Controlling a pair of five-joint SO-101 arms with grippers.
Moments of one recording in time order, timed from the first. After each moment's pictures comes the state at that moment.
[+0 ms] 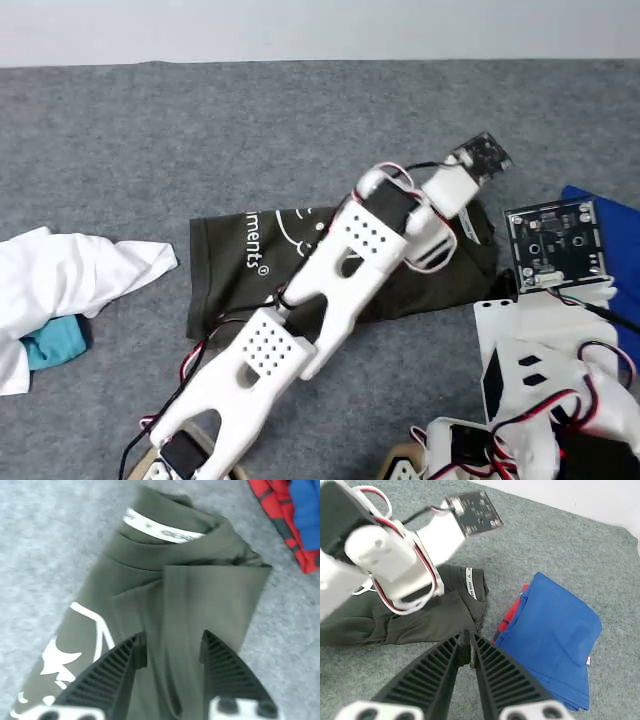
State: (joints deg) left arm 40.4 64.7 -82.9 98.9 -3.9; right arm 7.9 -61.6 6.9 99.7 20.6
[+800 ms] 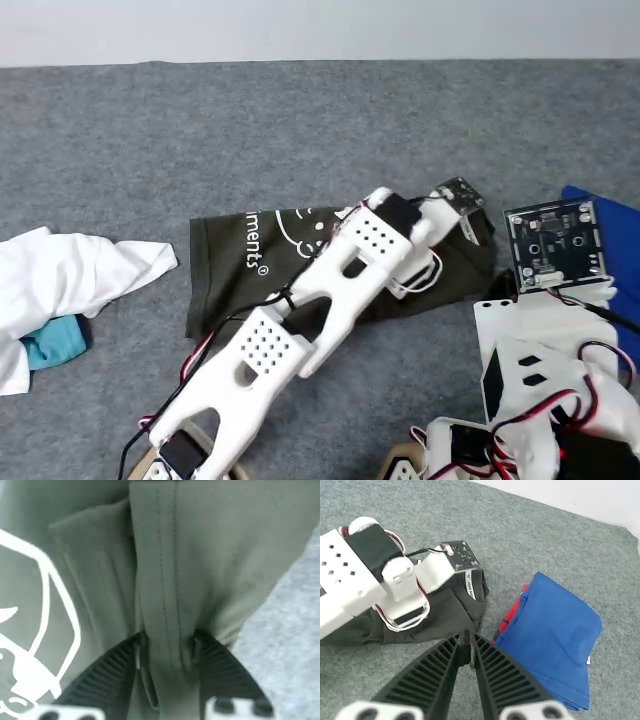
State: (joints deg) left arm 38.5 64.6 -64.1 98.7 -0.3; right arm 7.9 -61.6 6.9 99.7 20.6
